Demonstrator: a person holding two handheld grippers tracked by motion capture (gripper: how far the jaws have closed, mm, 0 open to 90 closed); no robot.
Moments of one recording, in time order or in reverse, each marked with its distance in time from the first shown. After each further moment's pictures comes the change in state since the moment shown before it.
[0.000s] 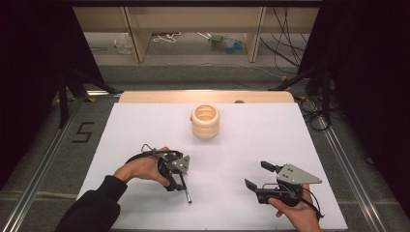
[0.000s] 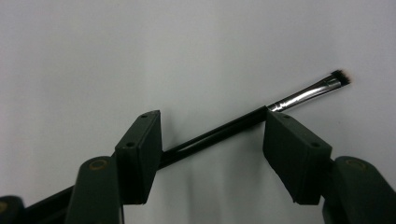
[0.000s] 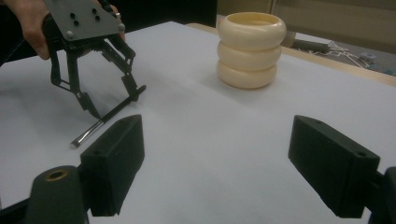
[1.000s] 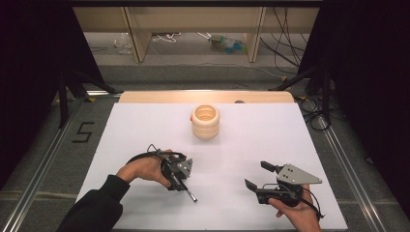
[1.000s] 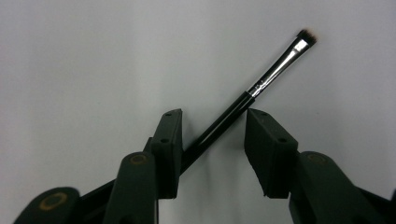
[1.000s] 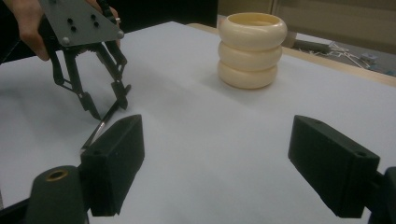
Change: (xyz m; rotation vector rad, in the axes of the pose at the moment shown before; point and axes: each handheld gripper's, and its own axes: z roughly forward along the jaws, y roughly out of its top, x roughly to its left) left arm -0.007 0.012 -0.001 0.103 -0.042 0.026; right arm -0.001 0.000 0.002 -0.031 0.002 -0.018
